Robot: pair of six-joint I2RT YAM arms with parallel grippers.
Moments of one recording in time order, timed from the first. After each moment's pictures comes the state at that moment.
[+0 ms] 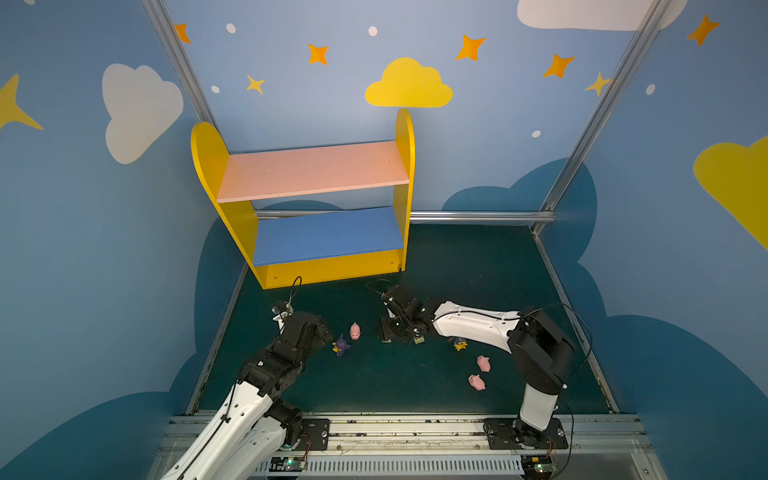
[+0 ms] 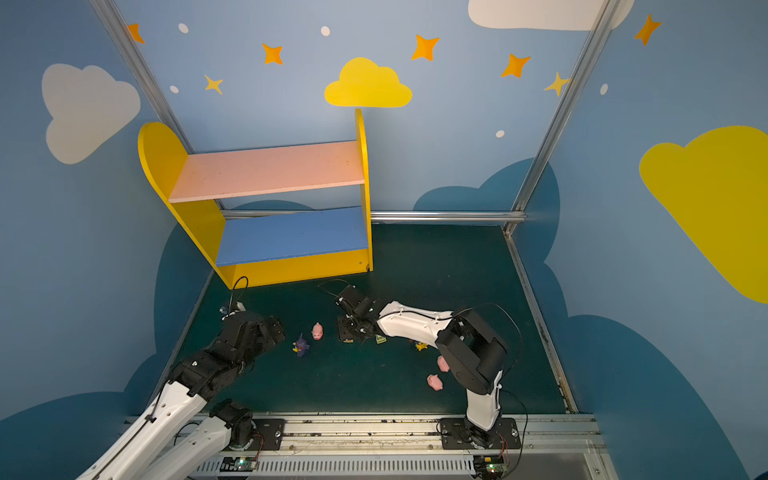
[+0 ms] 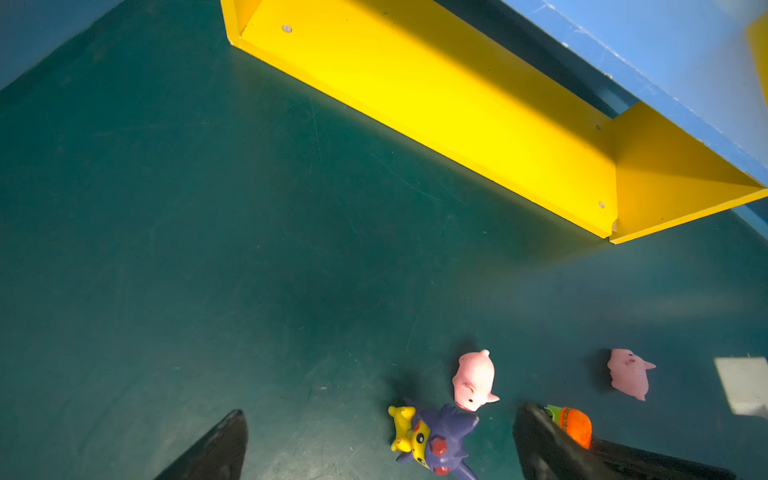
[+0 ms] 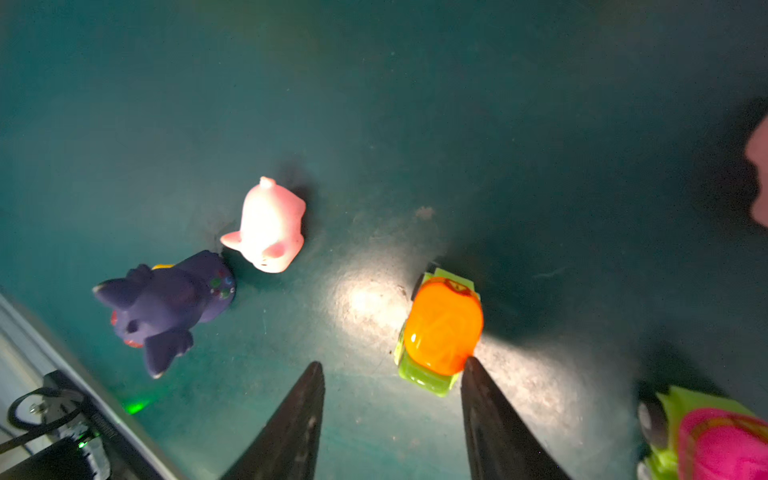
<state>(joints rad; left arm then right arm) -0.42 0.67 0.59 -0.76 -0.36 -0.86 1.00 1.86 1.24 -0.42 -0.05 0.69</state>
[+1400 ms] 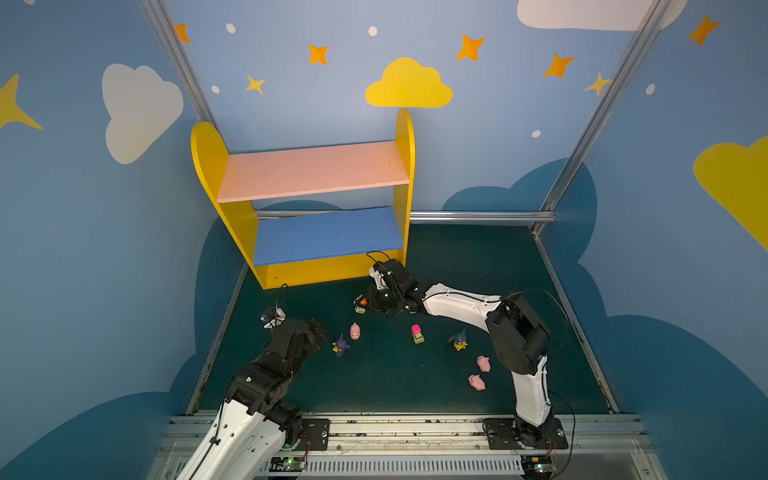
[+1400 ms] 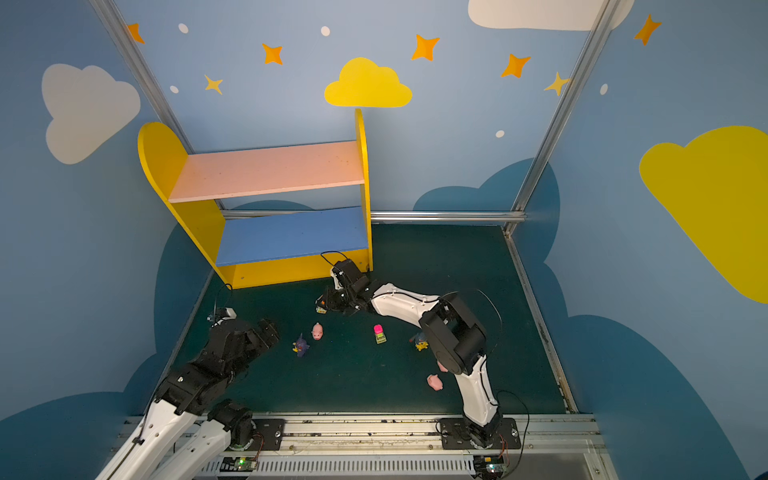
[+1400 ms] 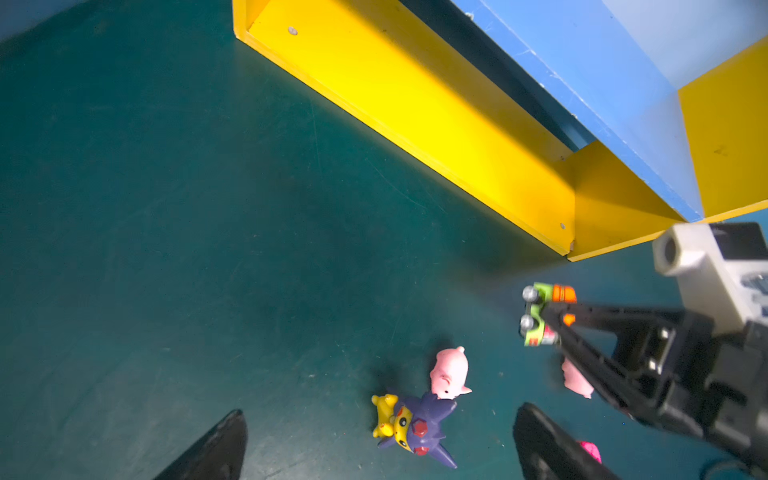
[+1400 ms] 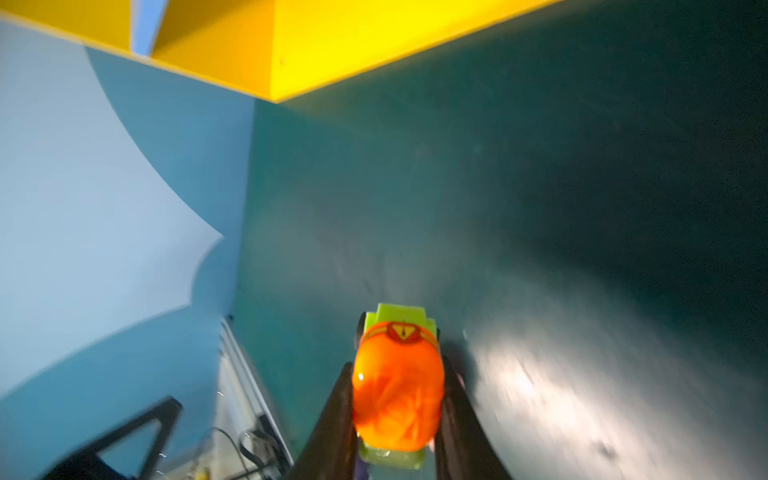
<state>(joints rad) -0.39 0.54 0.57 -0.81 -0.32 -0.92 0.86 2.08 1.47 -0.07 -0.40 0.86</state>
